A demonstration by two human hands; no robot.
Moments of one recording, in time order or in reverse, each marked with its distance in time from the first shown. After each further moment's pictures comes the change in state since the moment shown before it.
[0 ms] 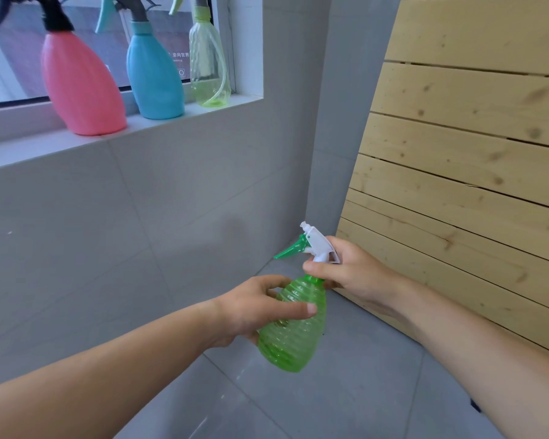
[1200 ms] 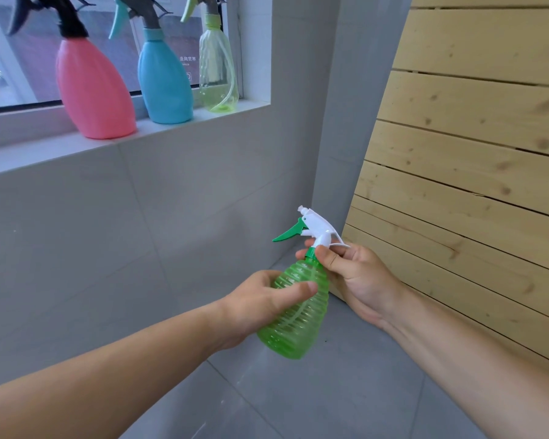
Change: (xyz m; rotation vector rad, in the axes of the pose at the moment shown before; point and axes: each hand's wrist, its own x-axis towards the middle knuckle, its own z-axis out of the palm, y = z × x) left_hand 0.002 0.008 0.003 -0.130 0.067 0.142; right_hand 0.003 -0.004 0.014 0.528 0.094 -0.021
